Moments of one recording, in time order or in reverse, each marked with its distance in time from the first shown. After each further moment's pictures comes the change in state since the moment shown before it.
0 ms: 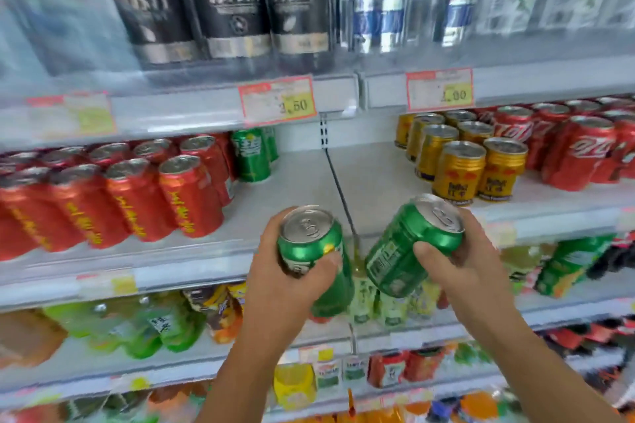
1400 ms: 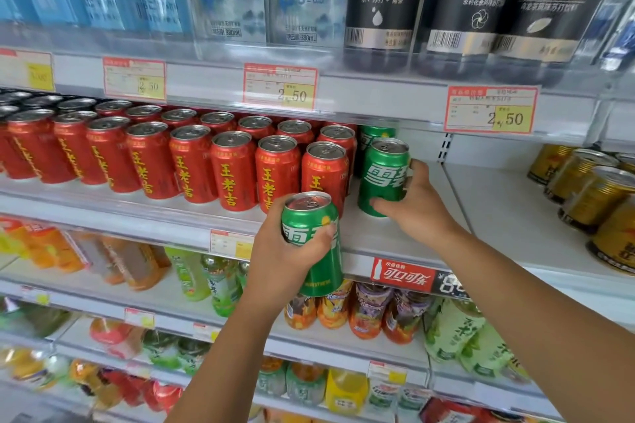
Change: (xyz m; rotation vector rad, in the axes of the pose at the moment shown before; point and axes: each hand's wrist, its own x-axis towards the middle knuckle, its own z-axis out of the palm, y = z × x) left_hand 0.026 -0.031 -0.137 0.111 0.280 -0.069; right_hand 0.134 0.015 0.200 -0.436 -0.329 -0.024
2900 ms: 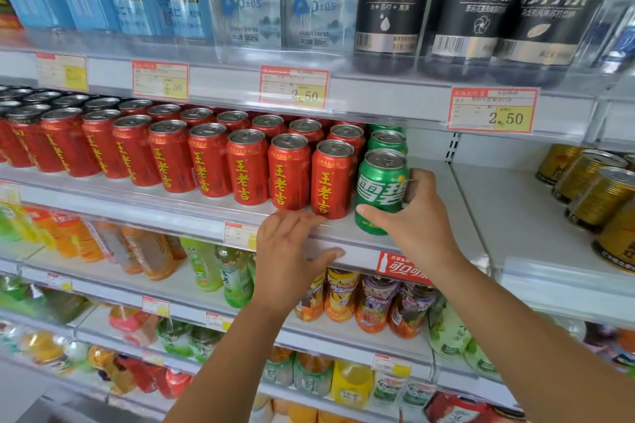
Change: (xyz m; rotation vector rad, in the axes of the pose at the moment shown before) left_hand 0.011 -0.064 -0.005 0.818 0.122 0.469; right_hand -0.056 -0.032 0.008 0.084 0.145 -0.089
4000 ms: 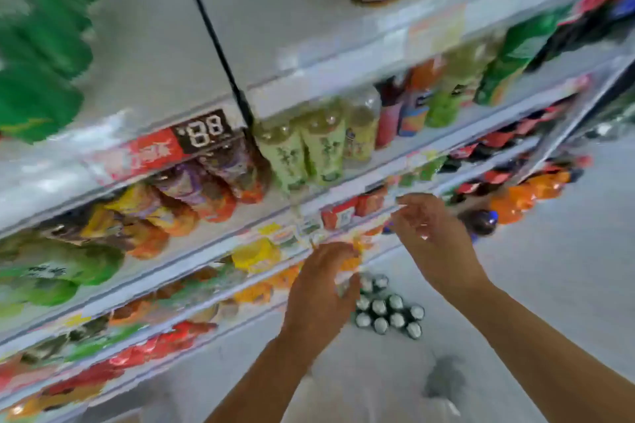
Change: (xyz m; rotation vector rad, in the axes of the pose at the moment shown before) left_hand -0.219 0.170 0.121 -0.554 -0.960 0.047; right_hand -0.253 0.207 -0.136 0.007 0.225 0.670
